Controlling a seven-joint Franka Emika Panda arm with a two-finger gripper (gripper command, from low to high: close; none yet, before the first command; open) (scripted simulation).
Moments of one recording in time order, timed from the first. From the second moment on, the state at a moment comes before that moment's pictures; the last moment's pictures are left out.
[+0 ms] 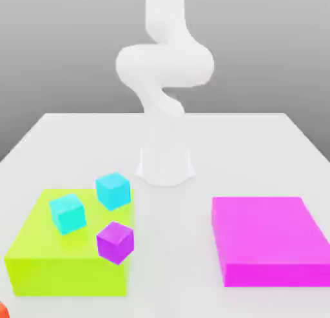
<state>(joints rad) -0.02 -0.71 -0.02 -2.28 0.00 2.32 0.81</state>
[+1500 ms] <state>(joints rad) -0.32 0.61 -0.20 -2.01 0.22 2.60 0.77</state>
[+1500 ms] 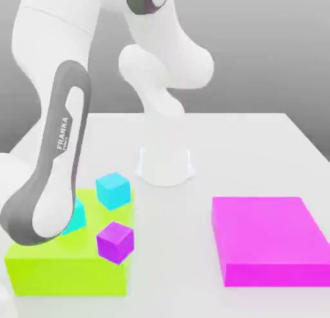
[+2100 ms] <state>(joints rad) -0.24 -0.04 -0.27 -2.42 0.05 2.38 1.21</state>
